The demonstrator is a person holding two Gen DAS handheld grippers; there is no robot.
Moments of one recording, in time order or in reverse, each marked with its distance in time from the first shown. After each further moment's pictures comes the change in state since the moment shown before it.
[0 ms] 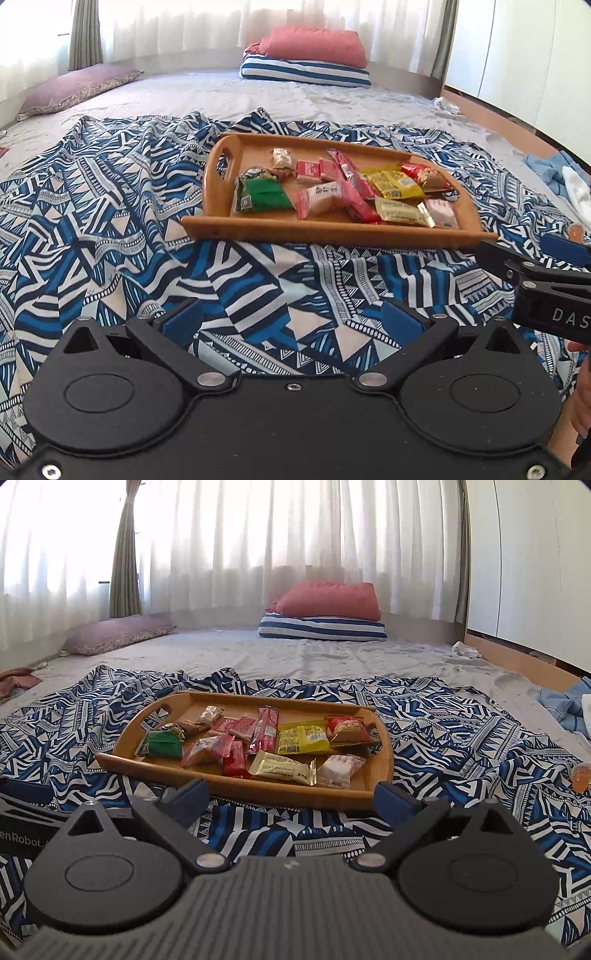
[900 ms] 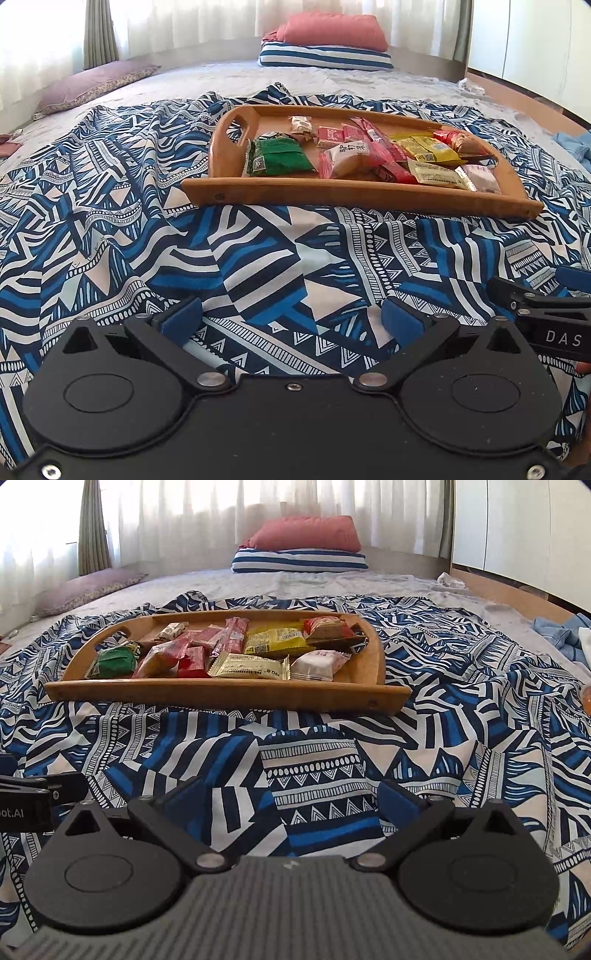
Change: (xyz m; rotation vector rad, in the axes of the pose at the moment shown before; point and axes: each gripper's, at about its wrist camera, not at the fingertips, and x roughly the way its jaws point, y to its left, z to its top) left arm 0.046 -0.007 -0.025 0.019 0.014 0.100; right arm 0.053 -0.015 -0.052 0.055 0.191 -0.039
